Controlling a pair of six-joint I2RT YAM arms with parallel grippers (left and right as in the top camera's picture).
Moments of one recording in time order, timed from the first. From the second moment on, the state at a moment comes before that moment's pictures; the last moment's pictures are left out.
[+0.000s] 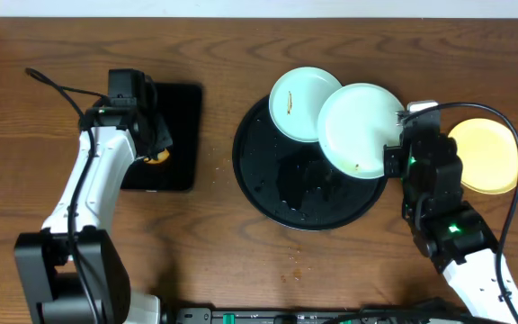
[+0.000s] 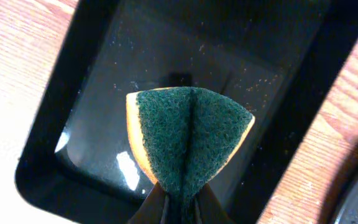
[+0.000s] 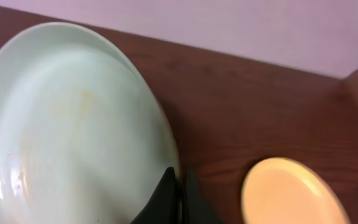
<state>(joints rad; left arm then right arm) 0.04 1.65 1.20 -0.80 -0.06 -0.35 0.33 1.01 0.75 -0.22 0.42 -0.04</state>
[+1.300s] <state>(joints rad) 0.04 1.73 1.20 -0.81 -0.01 -0.35 0.64 1.21 0.75 -0.48 0.67 0.42</state>
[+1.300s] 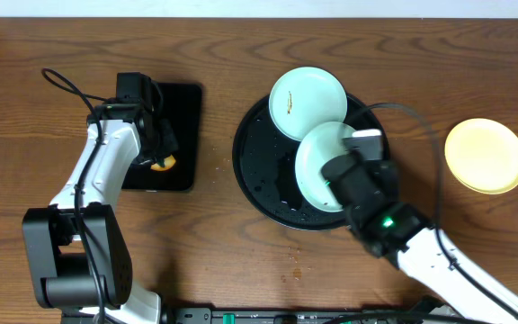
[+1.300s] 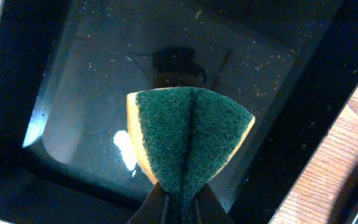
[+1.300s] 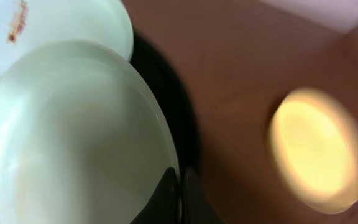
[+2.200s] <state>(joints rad) 0.04 1.73 1.20 -0.80 -0.01 -0.30 0.47 1.21 0.56 -0.26 0.11 0.58</state>
